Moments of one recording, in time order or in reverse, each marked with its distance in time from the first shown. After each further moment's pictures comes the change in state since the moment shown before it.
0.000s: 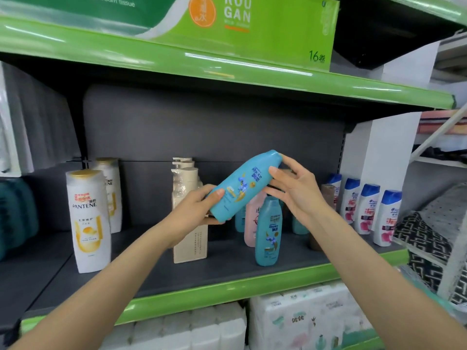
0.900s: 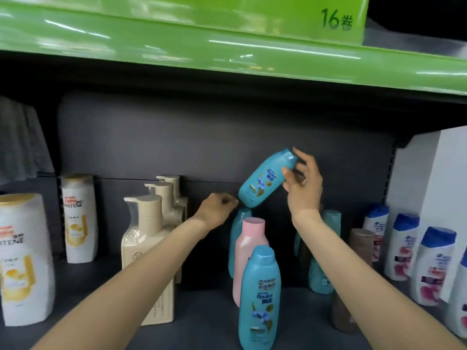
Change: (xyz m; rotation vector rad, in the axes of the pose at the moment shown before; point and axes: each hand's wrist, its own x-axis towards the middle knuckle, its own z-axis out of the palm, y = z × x) left_hand 0.196 -0.047 0.035 0.449 0.327 -0.128; right_hand 0.169 0.067 -0.067 -0.235 0.295 -0.324
